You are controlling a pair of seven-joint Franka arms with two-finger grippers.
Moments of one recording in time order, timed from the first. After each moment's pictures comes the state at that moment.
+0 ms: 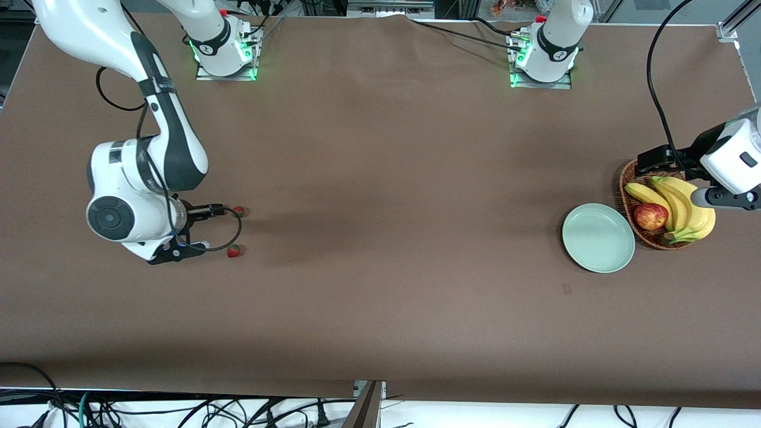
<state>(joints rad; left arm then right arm) -0.01 0.21 0.01 -1.42 -0.02 1.45 0.05 0.16 0.52 -0.01 -1.67 -0.05 1.89 -0.05</state>
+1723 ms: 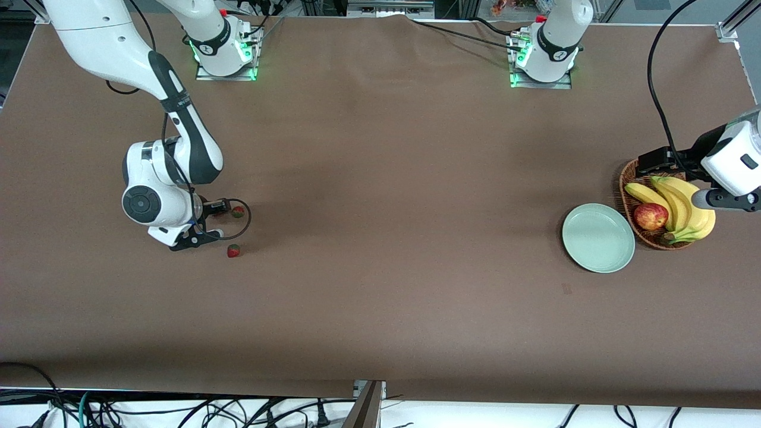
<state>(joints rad) 0.00 0.21 0.01 -1.41 -0.02 1.45 0.05 0.14 0.53 -0.02 -1.95 -0.05 2.20 -0.12</state>
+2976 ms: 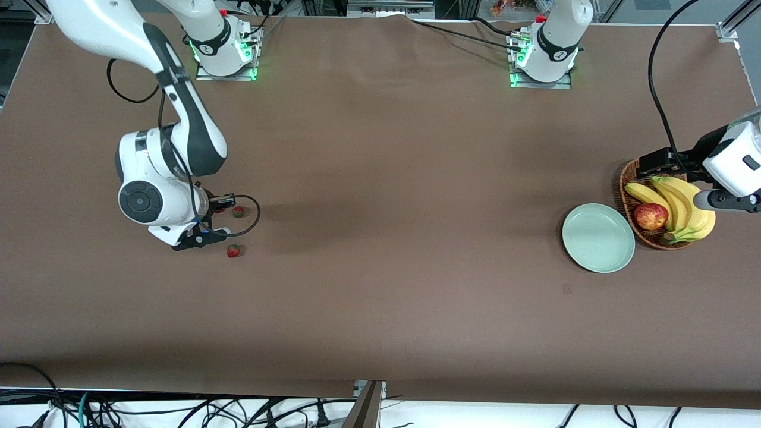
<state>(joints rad) 0.00 0.22 0.01 -1.40 -0.02 1.45 0.05 0.17 0.45 0.08 -1.70 -0.04 1.84 0.04</state>
